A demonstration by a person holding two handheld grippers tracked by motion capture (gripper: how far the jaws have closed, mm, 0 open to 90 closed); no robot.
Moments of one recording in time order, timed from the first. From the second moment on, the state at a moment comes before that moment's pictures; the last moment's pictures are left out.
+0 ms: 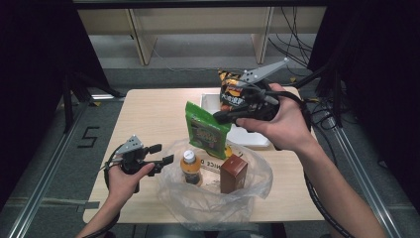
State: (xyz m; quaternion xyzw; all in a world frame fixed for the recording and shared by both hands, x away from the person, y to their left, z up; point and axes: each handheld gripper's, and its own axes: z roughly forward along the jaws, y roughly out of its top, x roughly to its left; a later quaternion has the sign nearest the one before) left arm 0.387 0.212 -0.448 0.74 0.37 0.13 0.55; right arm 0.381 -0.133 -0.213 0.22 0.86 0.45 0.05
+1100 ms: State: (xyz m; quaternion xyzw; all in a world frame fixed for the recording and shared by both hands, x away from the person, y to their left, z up) left arm 0.387 0.212 -0.448 0.73 0.38 0.12 0.55; right arm 0.407 -0.158 -0.210 0.26 0.83 0.48 0.07
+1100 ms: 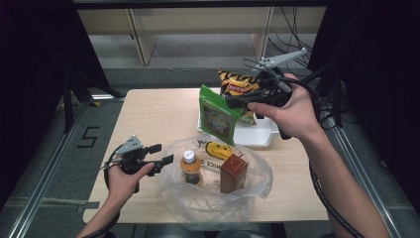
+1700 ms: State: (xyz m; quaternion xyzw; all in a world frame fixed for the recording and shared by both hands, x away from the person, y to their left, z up) left arm 0.388 0.212 -0.448 0.73 0.37 0.12 0.56; right arm 0.426 -0.167 -0.212 0.29 0.83 0.47 0.08
